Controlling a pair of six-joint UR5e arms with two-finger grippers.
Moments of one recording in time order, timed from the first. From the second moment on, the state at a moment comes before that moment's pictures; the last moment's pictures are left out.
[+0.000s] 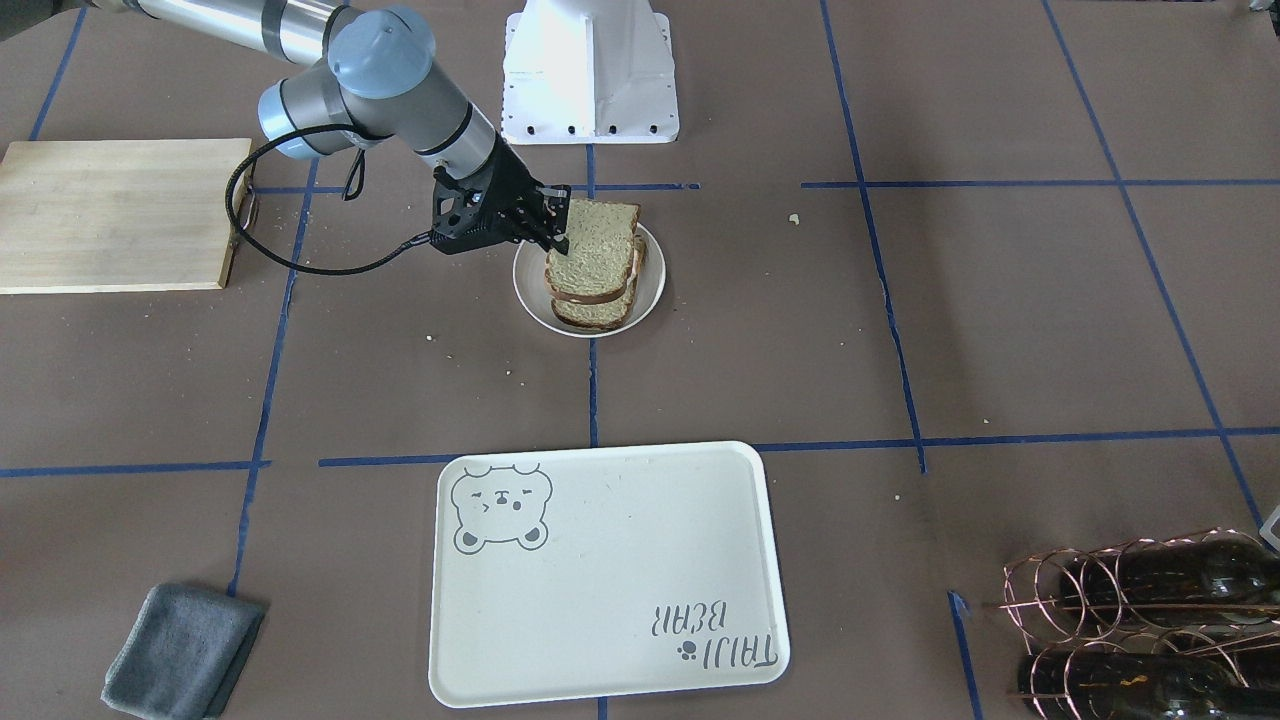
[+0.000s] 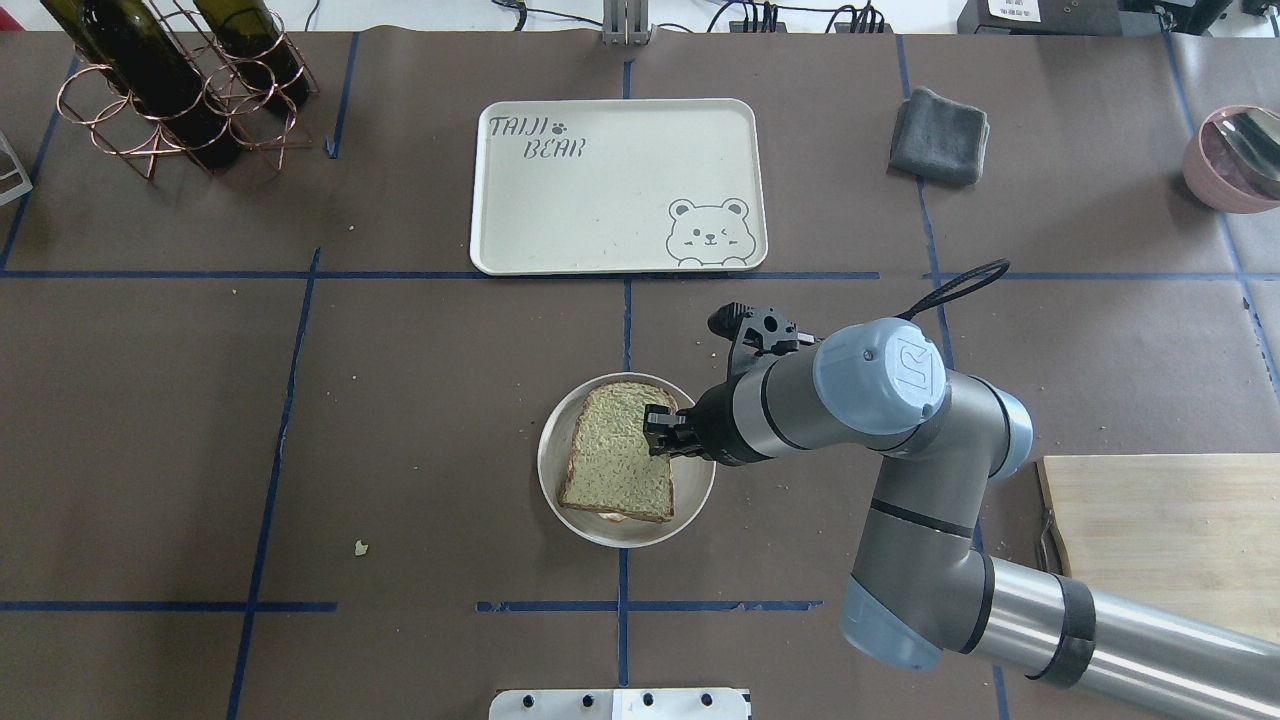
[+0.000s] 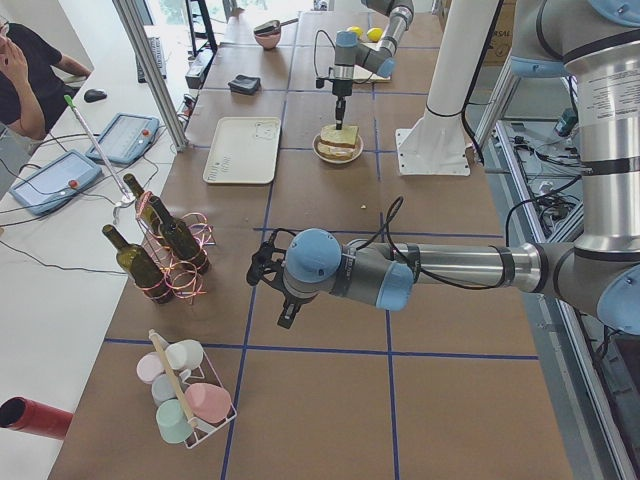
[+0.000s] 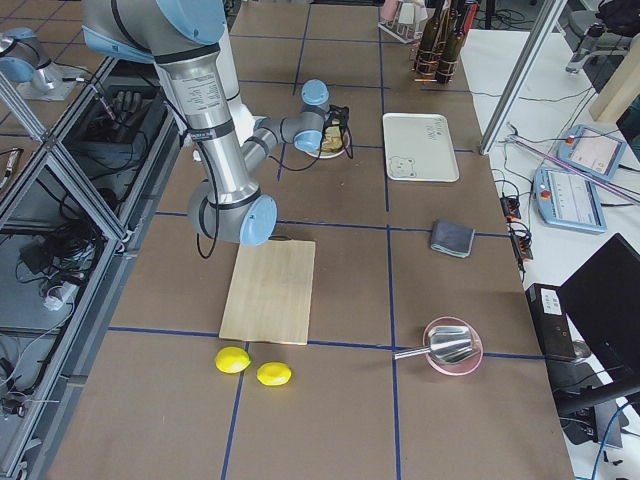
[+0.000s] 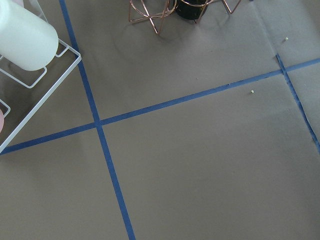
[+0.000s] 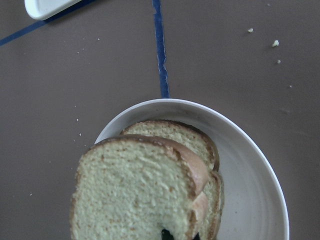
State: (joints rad) left arm -1.63 -1.39 -1.77 -1.83 -2.59 0.14; right arm 0.44 -1.10 1.71 -0.97 1.91 1.54
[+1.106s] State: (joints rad) left arm -1.41 -1.40 -1.77 -2.19 -2.68 -0.45; right arm 0.56 -1.14 1.86 -1.13 2.00 1.55
